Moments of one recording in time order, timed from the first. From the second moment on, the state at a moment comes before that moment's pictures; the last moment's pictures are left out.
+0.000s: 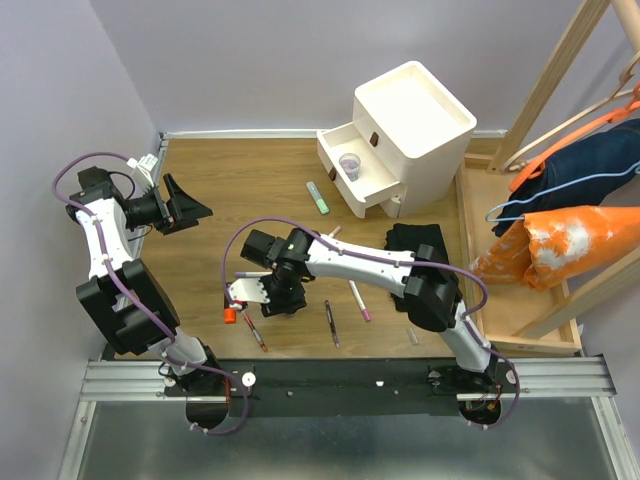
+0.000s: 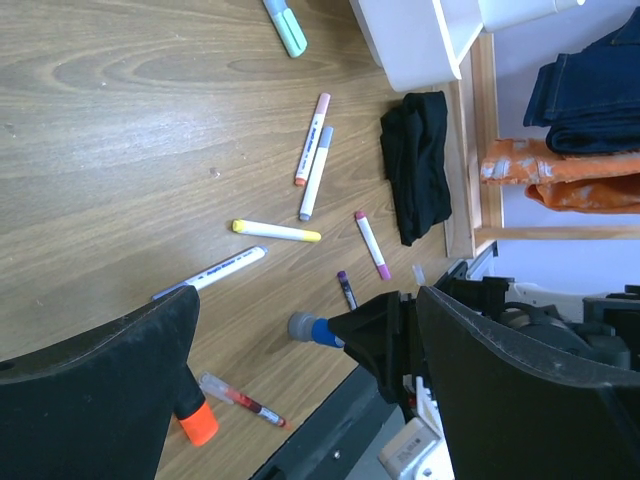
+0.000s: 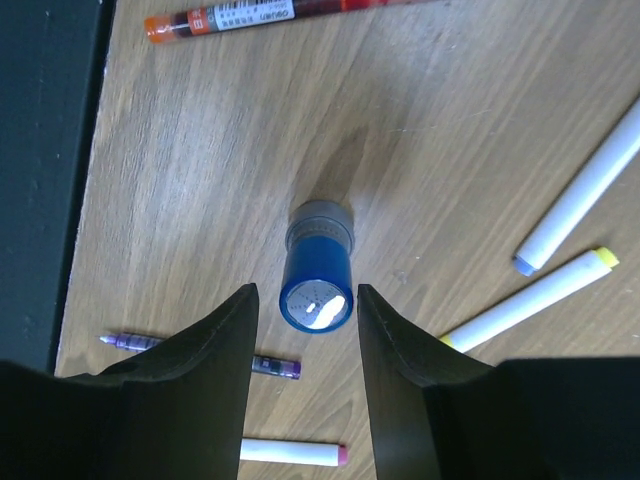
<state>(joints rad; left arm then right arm) 0.54 1.56 1.35 -1.09 1.16 0.25 1.18 2.18 1.93 -1.04 -0.28 -0.81</state>
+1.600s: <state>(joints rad) 0.54 1.59 1.37 -1.10 1.19 0.25 1.18 2.03 2.00 -0.98 0.00 -0.77</state>
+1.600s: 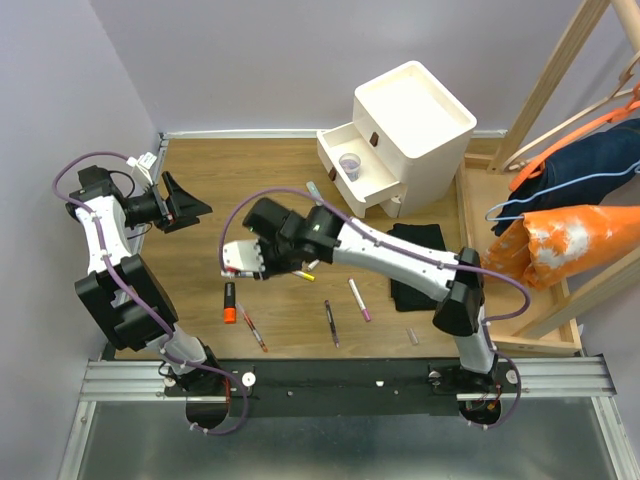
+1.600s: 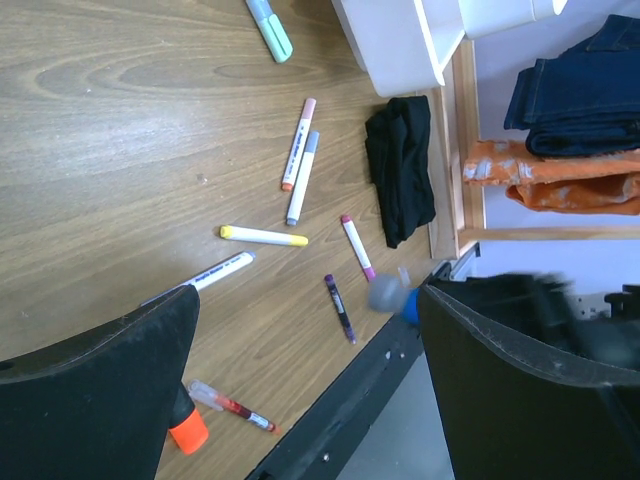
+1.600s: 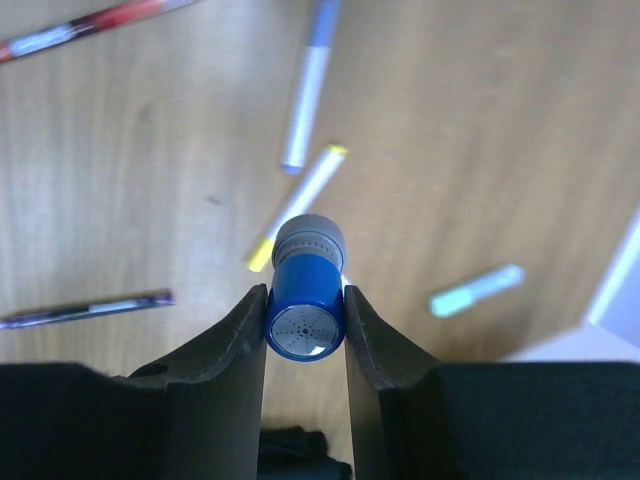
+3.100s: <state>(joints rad) 0.50 1.57 1.34 -1.06 1.05 0.22 0.53 2.16 2.24 -1.04 0.05 -0.76</state>
